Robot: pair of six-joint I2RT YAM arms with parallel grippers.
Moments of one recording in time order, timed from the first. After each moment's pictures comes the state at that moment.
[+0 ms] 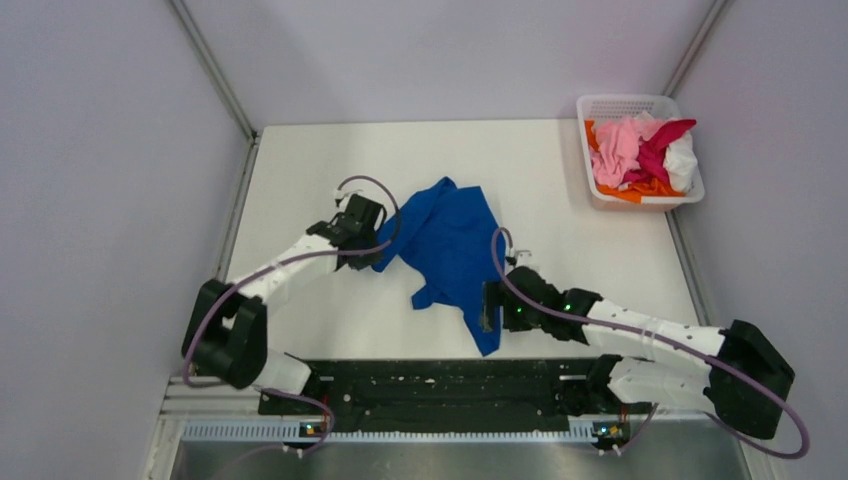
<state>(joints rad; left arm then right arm) -0.46 1.51 0.95 -0.51 -0.22 -0.64 0.87 1.03 0.51 -0.40 0.17 0.73</state>
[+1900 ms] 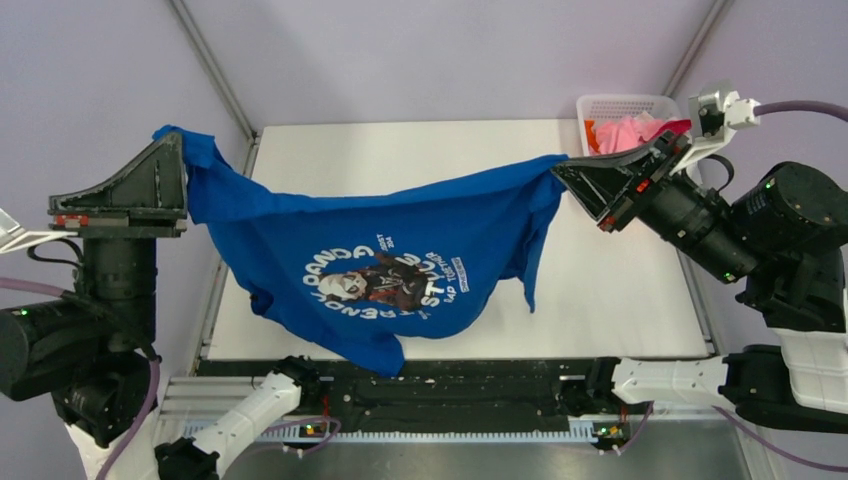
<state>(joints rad) -0.46 0.73 1.73 -0.35 -0.29 -0.50 1.14 1.01 1.92 -0.73 0.31 0.21</state>
